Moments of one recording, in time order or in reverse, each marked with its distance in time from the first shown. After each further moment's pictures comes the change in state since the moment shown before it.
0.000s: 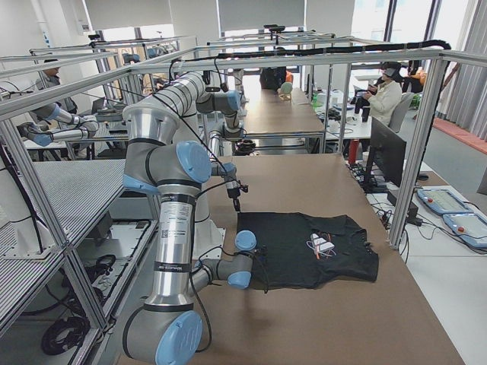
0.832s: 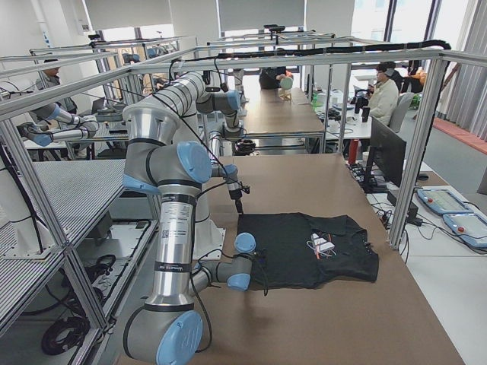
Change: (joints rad) left arm -0.017 -0.001 0.041 0.004 0.009 -0.006; right arm -0.016 0.000 -0.026 0.000 -0.031 -0.008
